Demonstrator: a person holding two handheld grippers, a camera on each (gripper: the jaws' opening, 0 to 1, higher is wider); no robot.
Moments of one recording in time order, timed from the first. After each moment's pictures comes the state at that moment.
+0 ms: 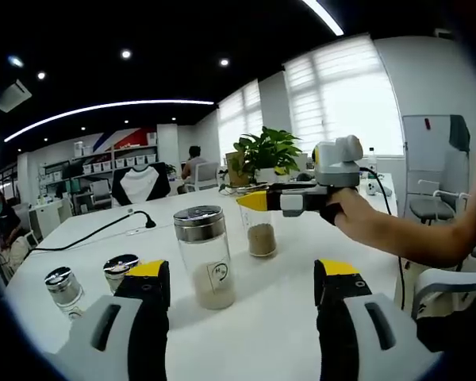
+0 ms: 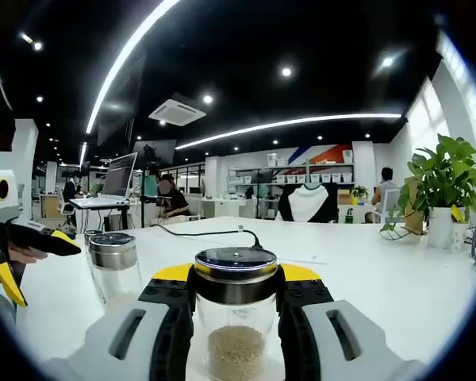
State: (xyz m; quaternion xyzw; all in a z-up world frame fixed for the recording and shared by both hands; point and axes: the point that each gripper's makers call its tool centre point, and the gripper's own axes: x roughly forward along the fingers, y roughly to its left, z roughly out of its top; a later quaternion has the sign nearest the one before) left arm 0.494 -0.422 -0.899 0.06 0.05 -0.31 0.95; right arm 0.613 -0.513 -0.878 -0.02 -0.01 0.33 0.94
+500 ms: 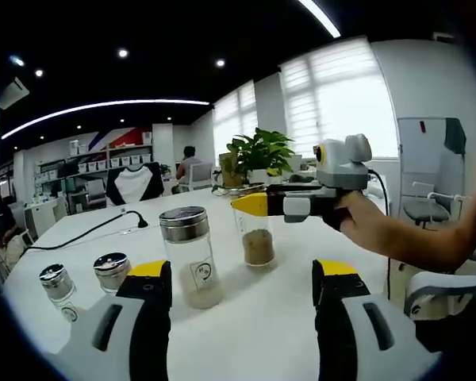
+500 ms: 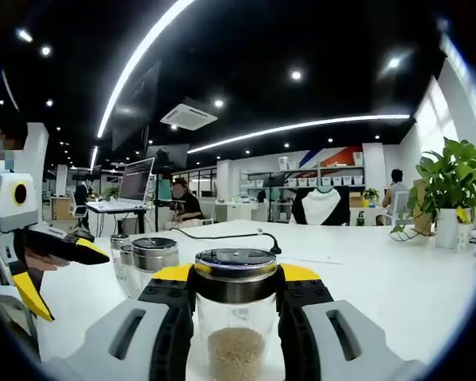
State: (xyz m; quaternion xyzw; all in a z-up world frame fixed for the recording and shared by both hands) left arm 0.484 -0.433 -0.896 0.06 0.05 -0.32 0.94; right arm 0.575 -0.498 -0.869 0.00 -0.02 0.37 0.93
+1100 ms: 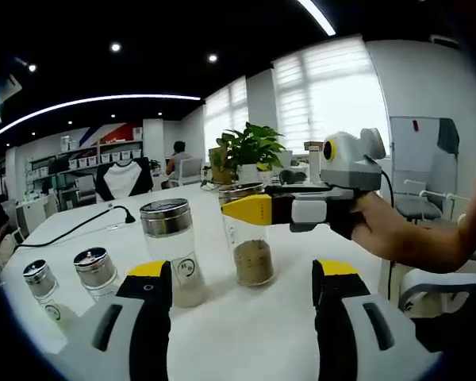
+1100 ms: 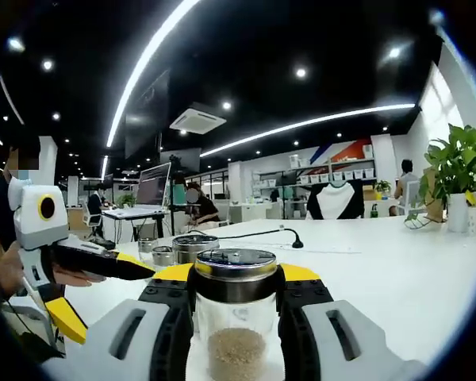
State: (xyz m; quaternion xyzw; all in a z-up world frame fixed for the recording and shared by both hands) left arm 0.485 -0.446 -0.907 0.05 0.06 -0.35 0.93; right arm 0.547 -0.482 -0.881 0.03 -0.01 0.40 0.92
